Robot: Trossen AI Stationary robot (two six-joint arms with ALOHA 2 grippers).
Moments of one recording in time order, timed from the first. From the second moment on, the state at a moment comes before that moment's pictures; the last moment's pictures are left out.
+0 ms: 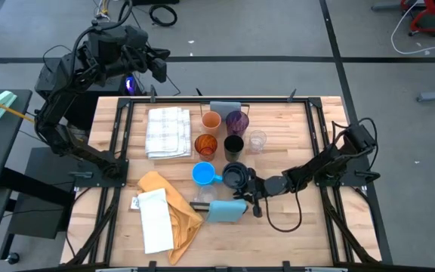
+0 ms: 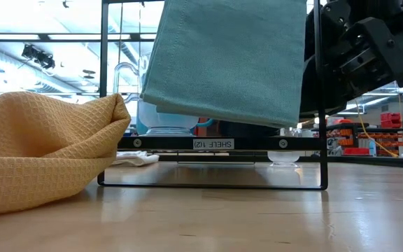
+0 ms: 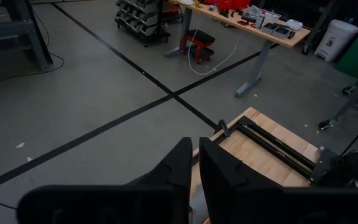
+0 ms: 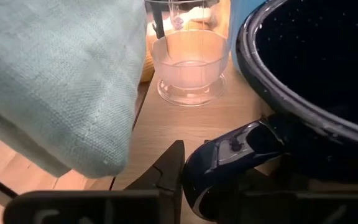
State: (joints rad) left arm 0.55 1.43 2.11 -1.01 -0.19 -0.21; right arm 0.37 1.70 0.49 0.79 0.24 0.20
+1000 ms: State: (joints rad) left arm 0.55 1.43 2.11 -1.02 -0.19 -0.19; right arm 0.37 1.63 0.49 0.66 0.24 0.19
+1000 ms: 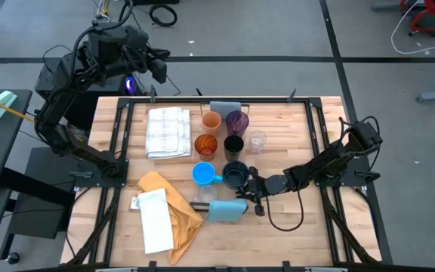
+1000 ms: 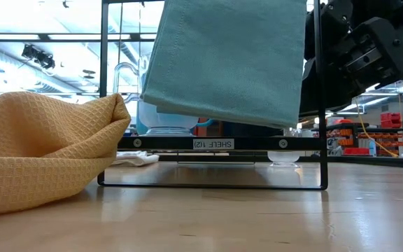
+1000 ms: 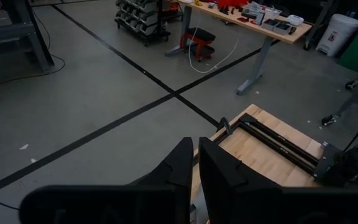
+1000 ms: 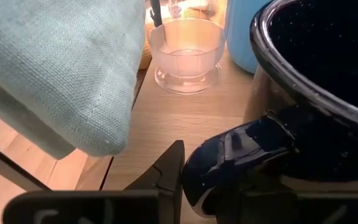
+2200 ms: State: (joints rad) left arm 0.55 1.43 2.11 -1.02 -0.19 -0.19; right arm 0.37 1.53 0.49 0.49 0.26 0.22
